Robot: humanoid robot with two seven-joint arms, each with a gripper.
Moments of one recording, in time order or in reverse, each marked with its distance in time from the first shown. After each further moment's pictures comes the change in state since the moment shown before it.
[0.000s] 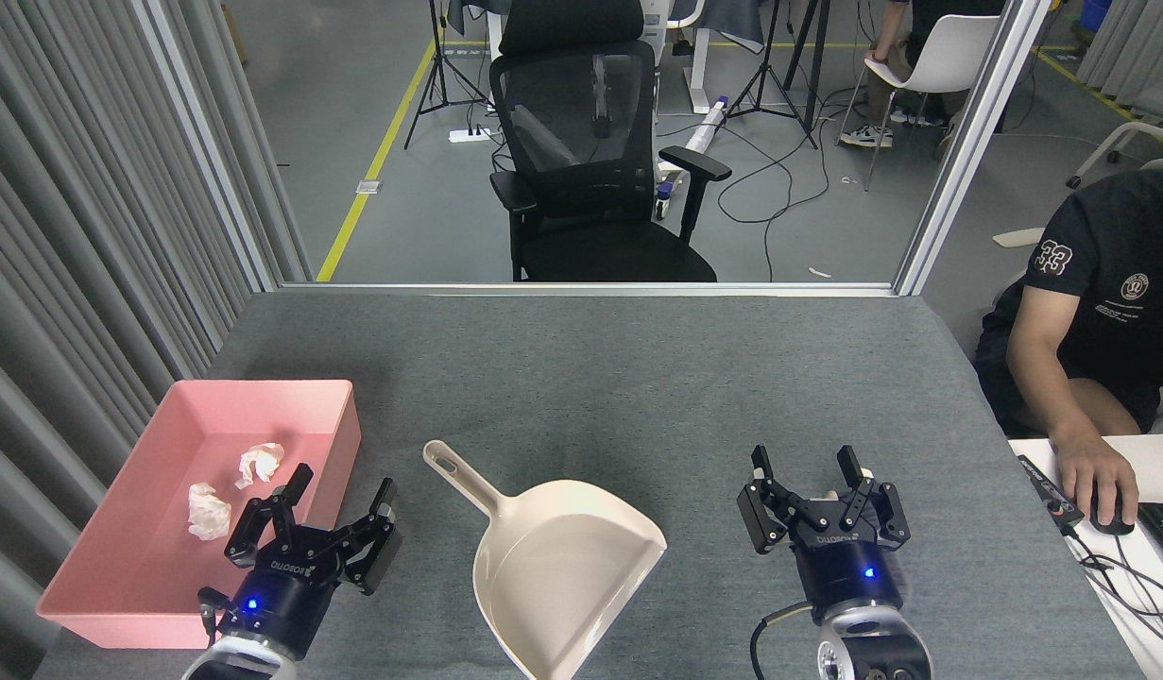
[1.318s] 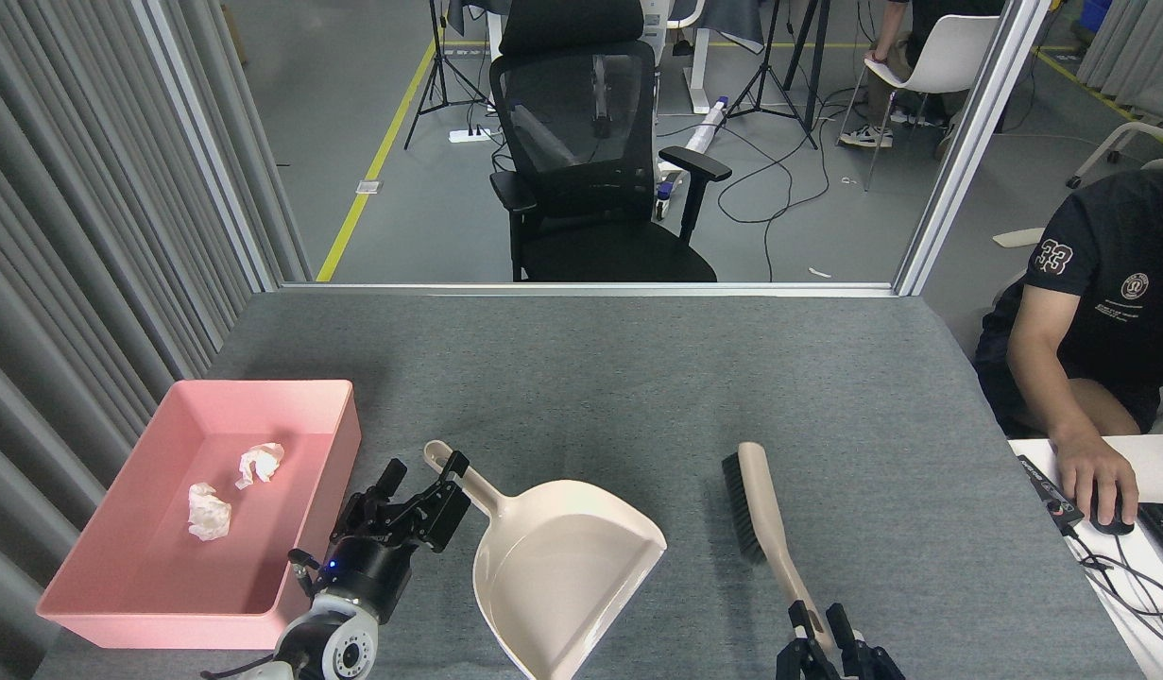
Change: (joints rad) left arm -0.149 -0.088 -0.104 0.200 0.349 0.010 -0.101; right arm 0.365 0.035 -0.060 -0.047 -0.084 -0.127 -0.149
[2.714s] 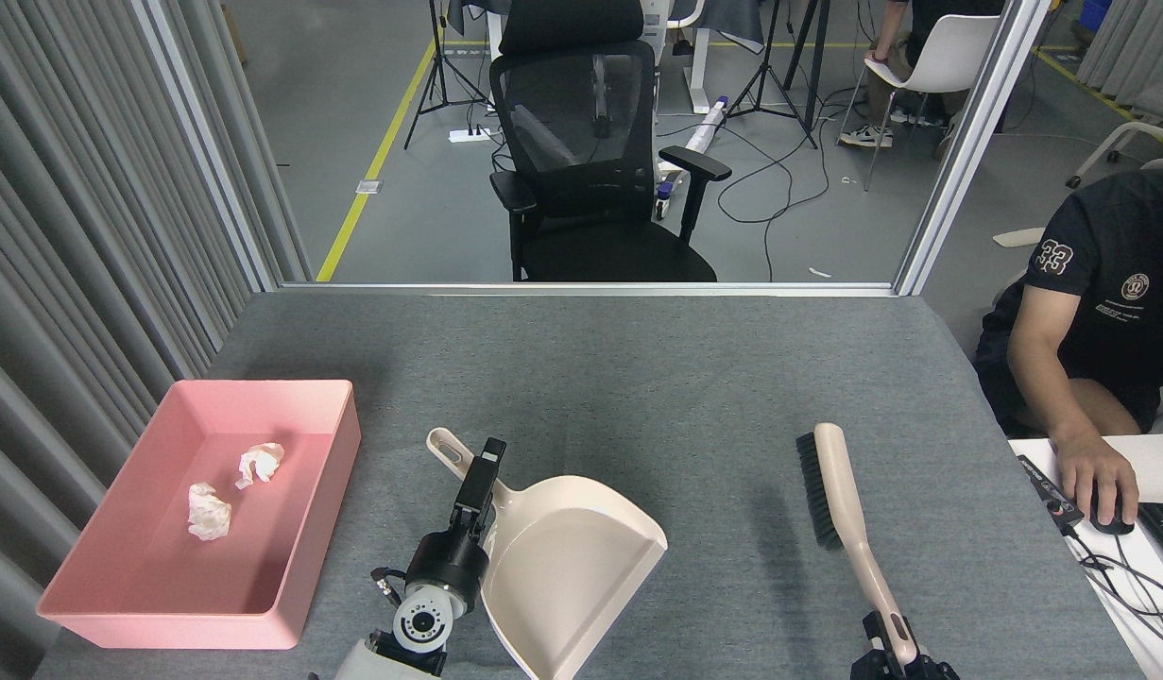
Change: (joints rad) left arm -0.174 -0.157 -0.028 0.426 0.663 -0.036 -0.016; right arm 0.014 -0.030 -0.155 0.033 -0.066 -0.104 -0.027
